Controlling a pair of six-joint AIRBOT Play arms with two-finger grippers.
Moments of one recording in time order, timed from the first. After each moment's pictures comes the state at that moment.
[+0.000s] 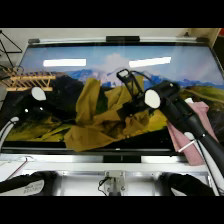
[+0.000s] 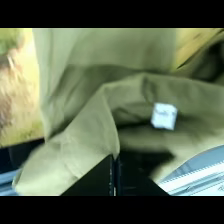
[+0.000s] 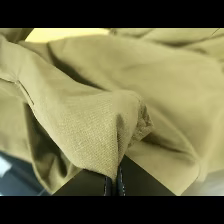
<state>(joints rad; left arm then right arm) -0.17 -1.33 1.09 1.13 -1.37 -1.56 0.59 -1.22 1.28 -1.46 1.19 1.53</state>
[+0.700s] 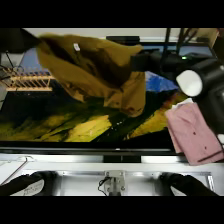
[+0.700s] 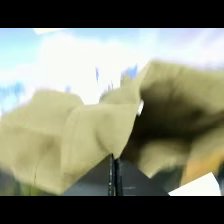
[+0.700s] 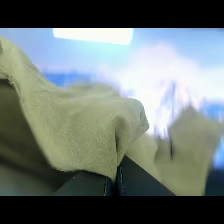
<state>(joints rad) -0.15 -1.20 1.93 1.14 -1.44 -1.48 0.48 -1.11 1.48 -1.64 0.91 1.82</state>
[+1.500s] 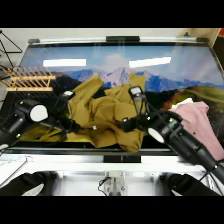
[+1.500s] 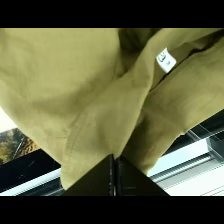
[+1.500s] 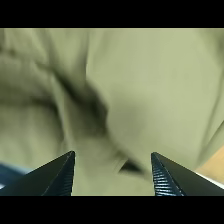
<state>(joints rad) -0.47 -1.04 0.95 1.40 -1.27 -1.60 0.74 -0.98 0.94 -1.71 1.00 1.91</state>
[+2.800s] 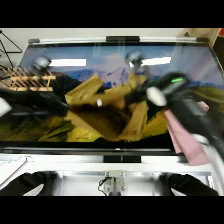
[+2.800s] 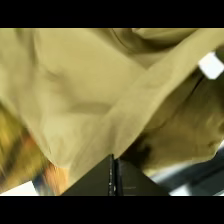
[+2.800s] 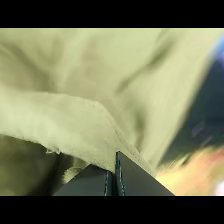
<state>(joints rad) -0.48 -0.94 1.33 1.46 -1.31 -1.56 0.62 -1.15 1.44 -1.81 1.22 1.76</state>
